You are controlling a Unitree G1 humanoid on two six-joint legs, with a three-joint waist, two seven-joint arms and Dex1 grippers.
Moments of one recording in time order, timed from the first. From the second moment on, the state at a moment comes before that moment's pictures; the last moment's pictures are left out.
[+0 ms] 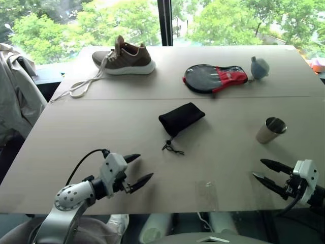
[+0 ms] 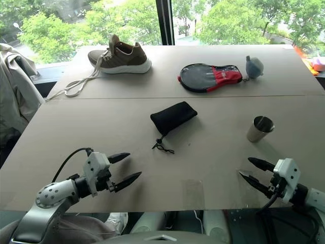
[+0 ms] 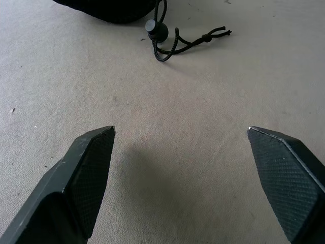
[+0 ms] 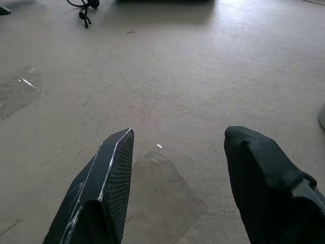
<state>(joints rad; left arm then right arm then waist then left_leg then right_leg) 0.33 0.64 0.11 -0.36 -0.33 0.15 -0.85 0.41 -0.67 -0.28 -0.14 0.51 -0.09 1.06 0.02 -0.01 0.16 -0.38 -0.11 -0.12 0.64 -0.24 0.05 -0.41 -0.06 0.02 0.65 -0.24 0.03</state>
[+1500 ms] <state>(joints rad) -0.52 0.74 -0.12 0.39 0.01 -0.56 -1.09 0.39 -0.54 -0.16 -0.38 0.47 -0.10 1.02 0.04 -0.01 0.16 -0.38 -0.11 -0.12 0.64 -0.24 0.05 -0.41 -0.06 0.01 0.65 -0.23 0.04</state>
